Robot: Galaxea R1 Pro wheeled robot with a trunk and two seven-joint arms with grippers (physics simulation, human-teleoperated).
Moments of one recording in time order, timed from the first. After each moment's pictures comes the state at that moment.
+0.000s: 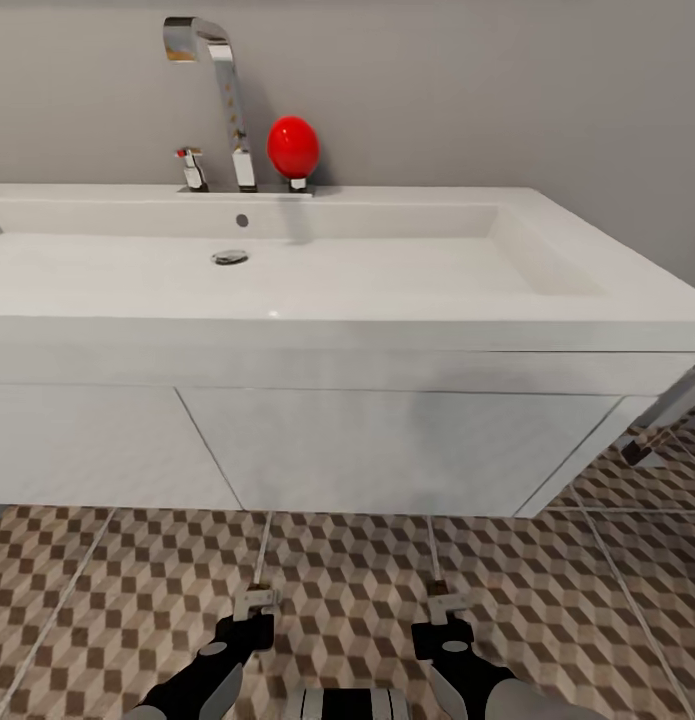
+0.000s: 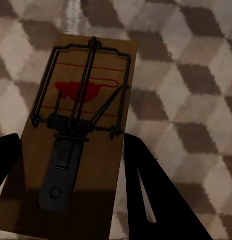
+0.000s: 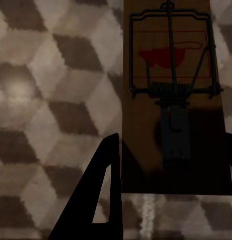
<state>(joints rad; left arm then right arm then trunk) -0.53 -0.04 -0.37 -0.30 0.40 -0.05 0.11 -0.64 0.14 0.01 -0.04 0.10 -0.08 -0.23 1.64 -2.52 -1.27</state>
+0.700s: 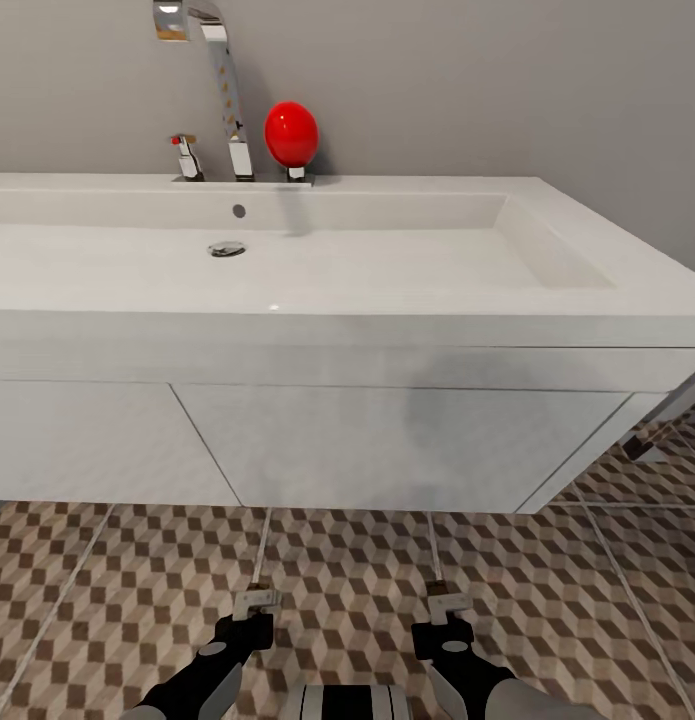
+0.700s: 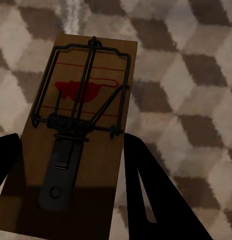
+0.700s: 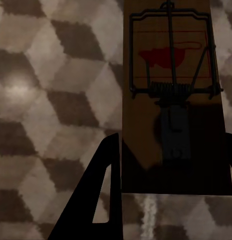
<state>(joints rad) -0.53 -0.03 -0.37 -0.30 0.40 -0.06 0.11 -0.64 0.14 0.01 -0.04 0.10 -0.08 -0.23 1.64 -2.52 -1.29</state>
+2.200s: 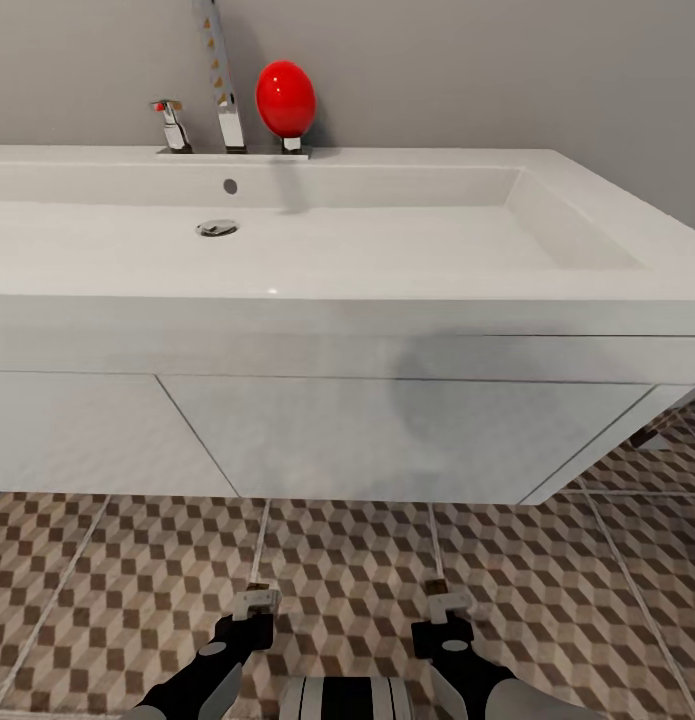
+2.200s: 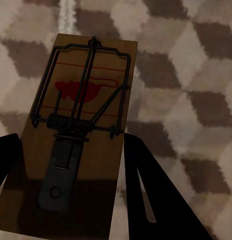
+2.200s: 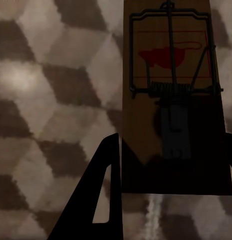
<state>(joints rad) -0.53 -0.03 -0.37 -0.30 0.40 -0.06 0.11 -0.64 0.14 0.01 -0.05 0.10 -0.08 -0.23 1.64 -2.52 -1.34</state>
